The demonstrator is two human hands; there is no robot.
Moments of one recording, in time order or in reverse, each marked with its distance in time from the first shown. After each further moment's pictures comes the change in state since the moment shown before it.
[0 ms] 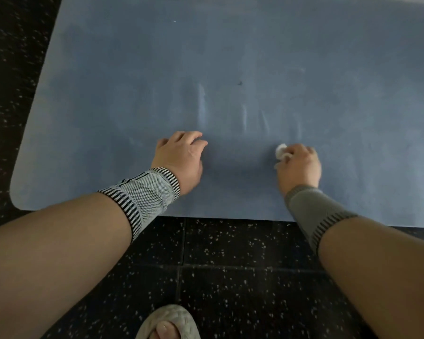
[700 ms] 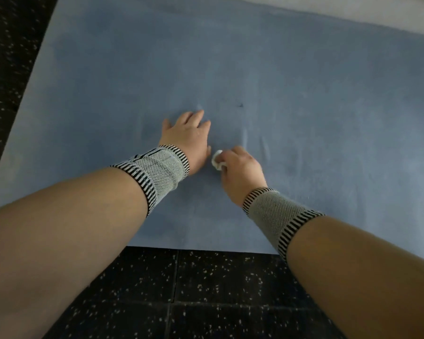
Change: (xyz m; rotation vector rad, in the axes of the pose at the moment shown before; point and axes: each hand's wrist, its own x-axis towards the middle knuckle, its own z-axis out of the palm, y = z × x) left_hand 0.090 -0.005 -0.017 0.058 -0.095 -0.056; right_hand 0.005 -0.088 0.032 0.006 -0.253 -0.585
